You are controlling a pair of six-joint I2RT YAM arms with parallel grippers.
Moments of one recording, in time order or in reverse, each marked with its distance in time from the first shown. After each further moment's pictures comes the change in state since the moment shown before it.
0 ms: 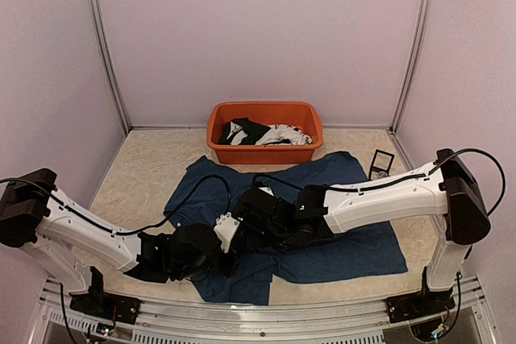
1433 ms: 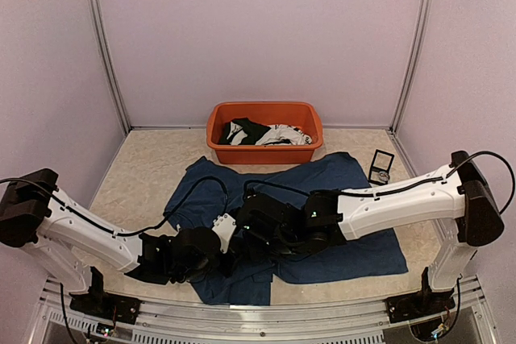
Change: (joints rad) left arm -0.006 0.009 0.006 -0.055 -0.086 -0.053; right arm 0.058 -0.080 -0.051 0.010 -0.056 -0.138
